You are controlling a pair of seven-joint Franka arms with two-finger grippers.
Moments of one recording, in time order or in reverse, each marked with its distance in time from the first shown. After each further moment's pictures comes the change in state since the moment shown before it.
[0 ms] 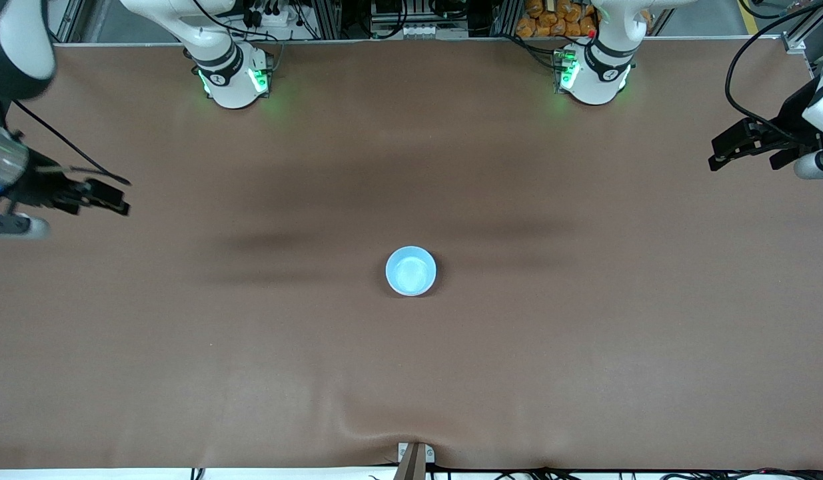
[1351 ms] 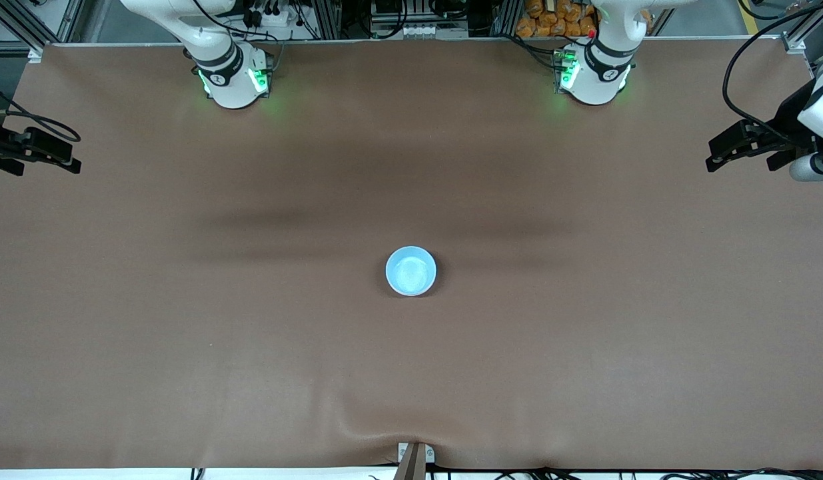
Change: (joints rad) left arm 0.000 0.004 -0.001 -0.001 0.000 0.000 0.000; right arm -0.003 -0.025 -0.037 0.117 -0.034 -0.178 -0.079
